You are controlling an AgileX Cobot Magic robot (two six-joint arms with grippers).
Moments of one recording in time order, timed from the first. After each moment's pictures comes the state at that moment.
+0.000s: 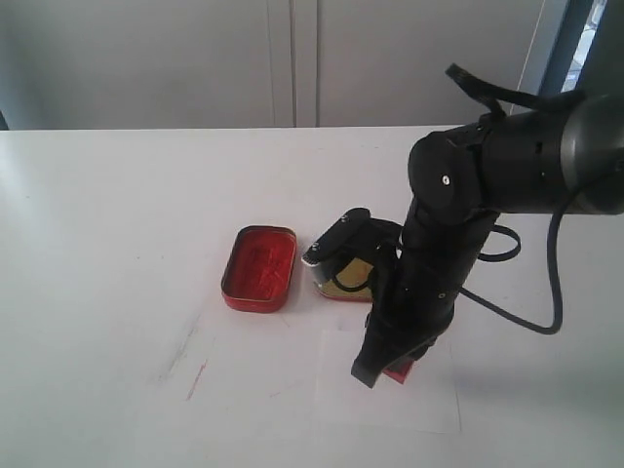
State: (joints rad) left arm 0.01 0.00 0.03 -0.09 0.44 0.15; right arm 0.59 1.75 -1.07 0.11 0.85 -0.44
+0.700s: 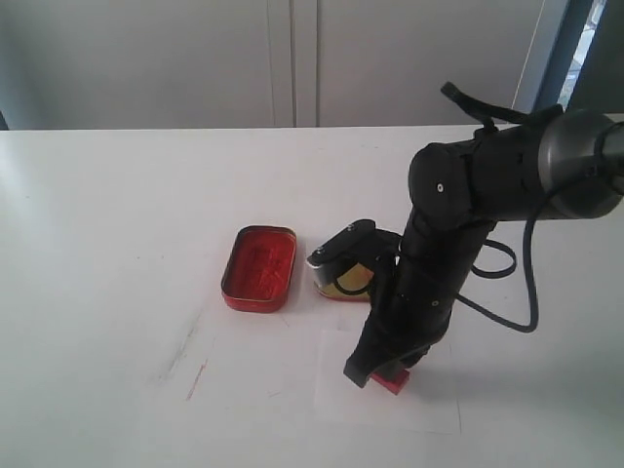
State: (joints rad) left arm 0.01 0.00 0.03 -0.09 0.44 0.15; right arm 0.56 1.81 -1.07 0.18 0.83 -0.43
